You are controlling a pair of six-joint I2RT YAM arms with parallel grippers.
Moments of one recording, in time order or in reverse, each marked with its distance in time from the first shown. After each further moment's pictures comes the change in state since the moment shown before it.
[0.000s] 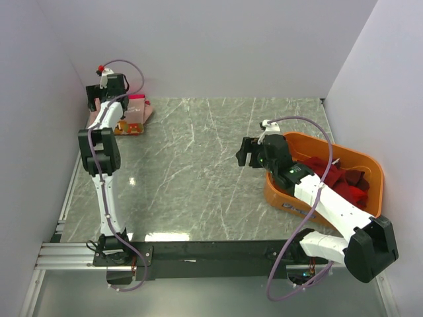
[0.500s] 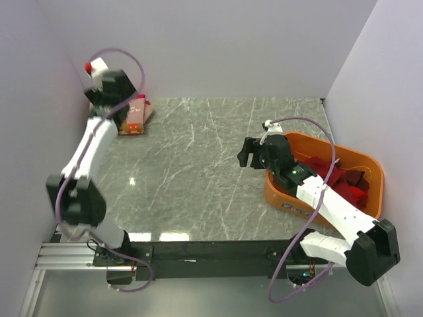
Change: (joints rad) left arm -0.158 -0.754 -0.498 -0.126 0.234 -0.465; right arm 0.000 -0.026 0.014 -0.059 0.000 0.031
